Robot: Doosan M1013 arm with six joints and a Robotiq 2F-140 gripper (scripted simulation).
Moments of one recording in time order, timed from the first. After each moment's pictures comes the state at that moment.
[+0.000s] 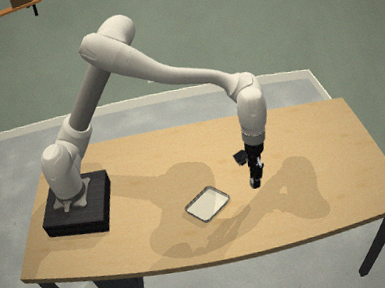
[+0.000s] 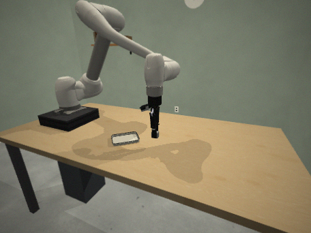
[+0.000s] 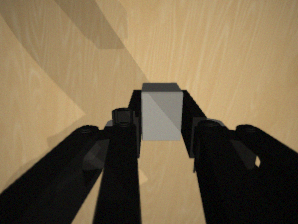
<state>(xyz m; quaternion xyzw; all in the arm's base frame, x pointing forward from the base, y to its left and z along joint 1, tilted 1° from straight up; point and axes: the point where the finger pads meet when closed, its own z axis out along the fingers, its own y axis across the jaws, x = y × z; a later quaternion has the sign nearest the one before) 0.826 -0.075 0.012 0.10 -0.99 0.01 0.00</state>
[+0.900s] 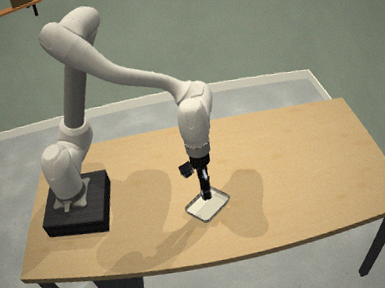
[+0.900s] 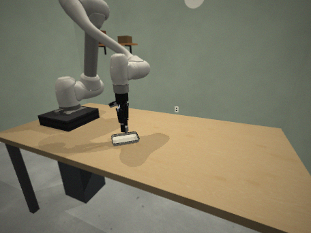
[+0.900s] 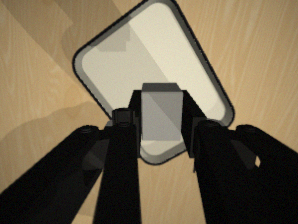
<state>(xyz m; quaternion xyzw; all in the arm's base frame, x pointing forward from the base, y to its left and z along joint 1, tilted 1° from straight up) 0.616 -0.091 0.012 0.10 -0.99 0.01 0.00</state>
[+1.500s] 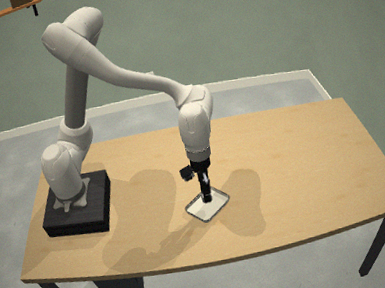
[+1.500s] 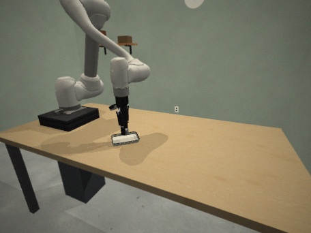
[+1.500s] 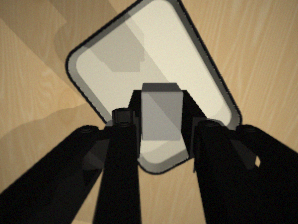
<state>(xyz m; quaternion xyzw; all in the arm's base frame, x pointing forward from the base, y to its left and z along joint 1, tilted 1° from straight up) 0.615 -0.092 -0.006 0.10 -0.99 0.01 0.00</state>
